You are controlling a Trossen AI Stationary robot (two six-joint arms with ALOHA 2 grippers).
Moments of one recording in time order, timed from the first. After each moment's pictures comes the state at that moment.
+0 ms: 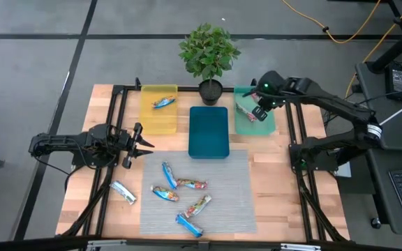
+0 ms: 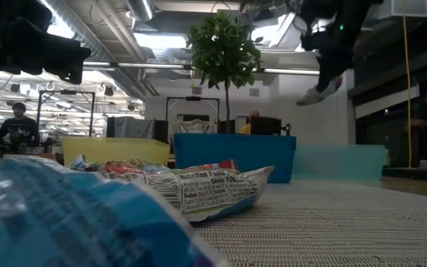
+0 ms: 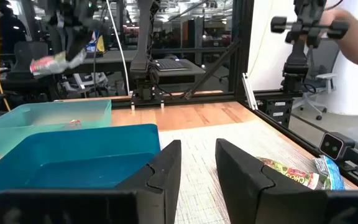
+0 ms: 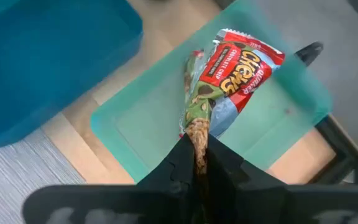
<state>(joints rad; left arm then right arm) 0.05 0.04 0.01 0.05 0.20 0.00 -0.57 1.25 1.20 -1.05 0.13 0.07</state>
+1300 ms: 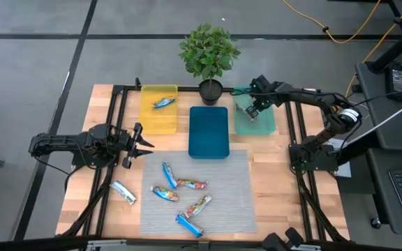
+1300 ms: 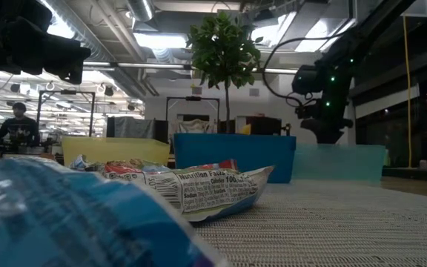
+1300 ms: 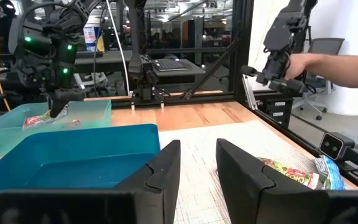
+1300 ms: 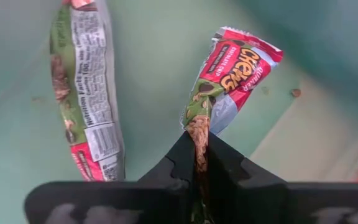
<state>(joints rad) 0.05 0.04 0.01 0.05 0.20 0.00 -0.82 1.56 0.90 -0.57 0.17 0.00</state>
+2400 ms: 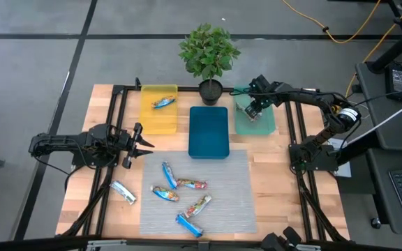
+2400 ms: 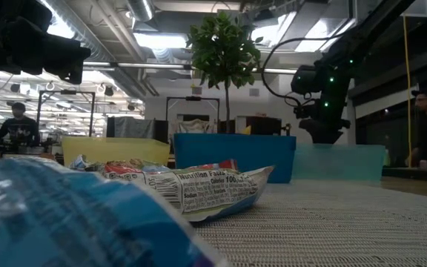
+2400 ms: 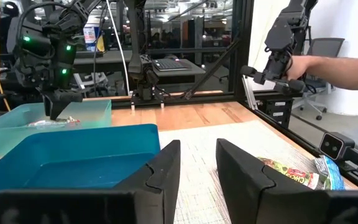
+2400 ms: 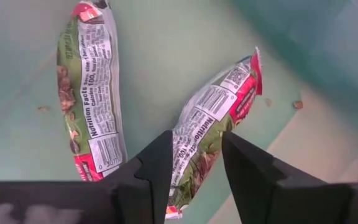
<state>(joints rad) 0.05 0.04 0.01 0.05 0.20 0.00 -0.81 1.56 0.90 -0.53 0.16 -0.02</state>
